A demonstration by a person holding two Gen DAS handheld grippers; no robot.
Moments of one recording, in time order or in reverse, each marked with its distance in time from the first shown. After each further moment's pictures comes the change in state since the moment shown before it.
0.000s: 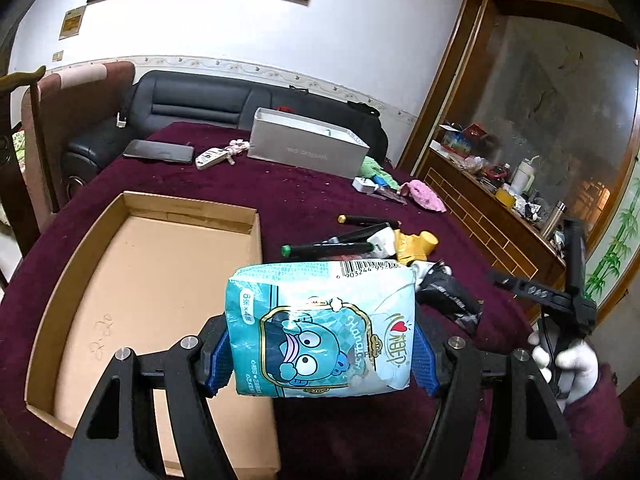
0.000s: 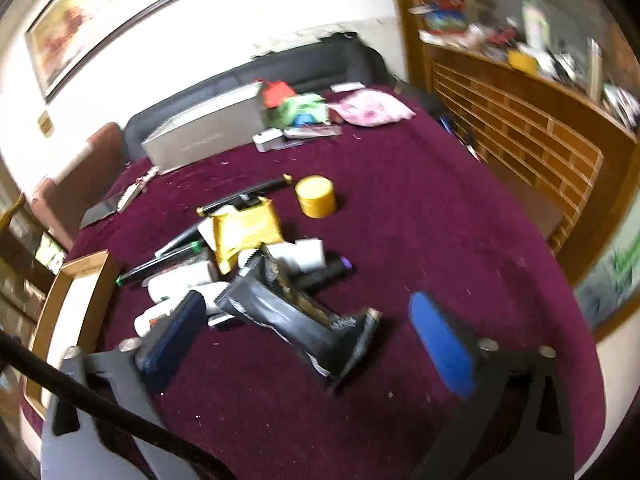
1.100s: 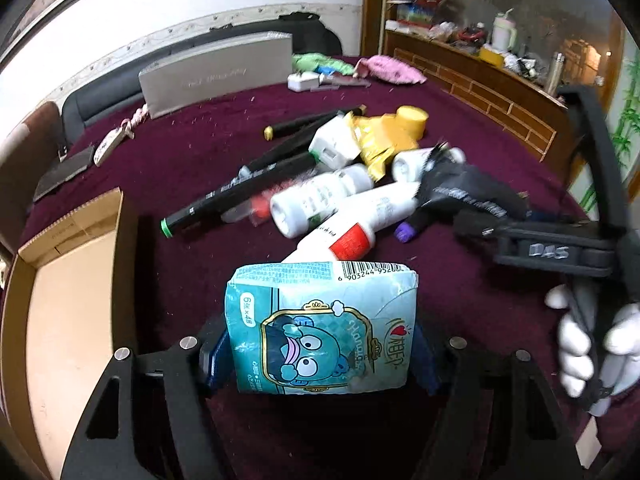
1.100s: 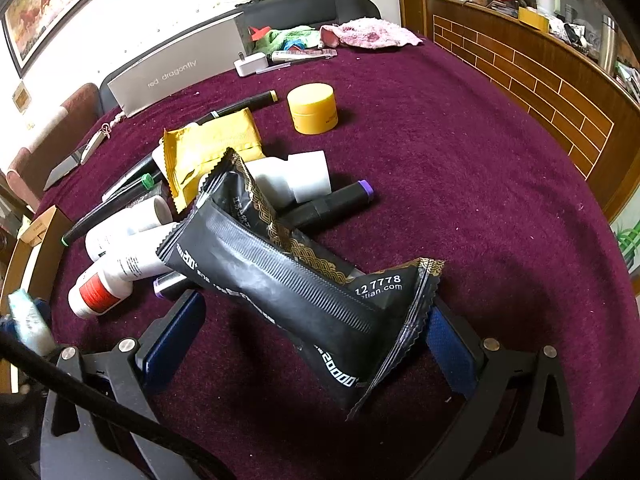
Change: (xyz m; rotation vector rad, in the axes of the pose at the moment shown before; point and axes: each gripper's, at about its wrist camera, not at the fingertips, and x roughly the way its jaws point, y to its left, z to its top) left arm 0.154 -0.093 -0.024 0.370 0.330 0.061; right arm 0.071 0.003 -0.022 0.091 0.137 -0.011
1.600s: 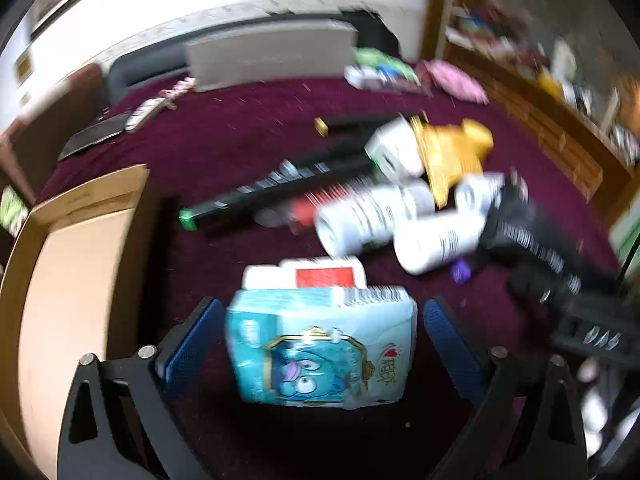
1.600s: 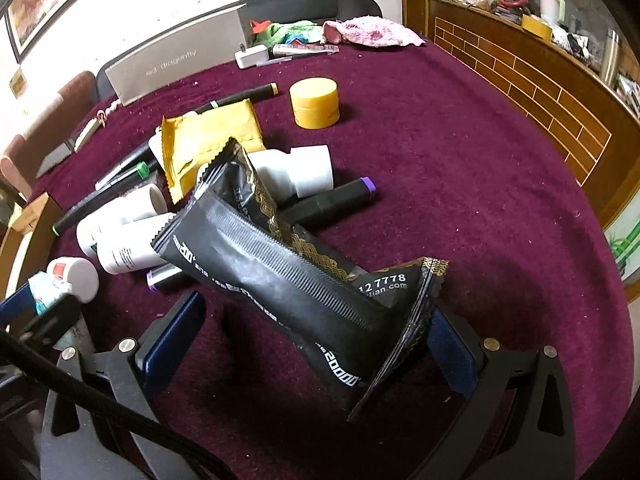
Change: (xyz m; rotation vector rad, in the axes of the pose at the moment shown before) left arm 0.024 0.007 0.012 -0.137 0.044 0.095; right arm 0.000 0.005 0.002 -0.026 0.018 -0.029
